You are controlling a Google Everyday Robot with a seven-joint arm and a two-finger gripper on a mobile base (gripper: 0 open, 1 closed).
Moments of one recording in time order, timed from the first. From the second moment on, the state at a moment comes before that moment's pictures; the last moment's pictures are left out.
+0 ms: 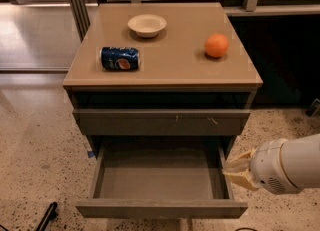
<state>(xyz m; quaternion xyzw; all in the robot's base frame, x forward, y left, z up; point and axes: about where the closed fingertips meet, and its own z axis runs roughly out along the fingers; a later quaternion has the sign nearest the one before) 0.373 -0.168 0.756 -0.45 0.84 0.14 0.26</state>
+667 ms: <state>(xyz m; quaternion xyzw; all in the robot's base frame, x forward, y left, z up) 0.316 -0.153 0.627 -0.36 0.88 0.19 0.26</state>
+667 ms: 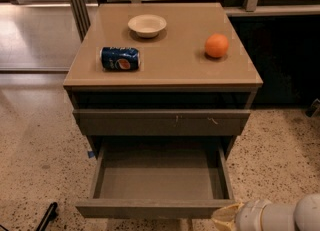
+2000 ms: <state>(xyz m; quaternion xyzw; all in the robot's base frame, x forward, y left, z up) 0.378 -0.151 0.430 -0.24 0.90 0.23 0.27</state>
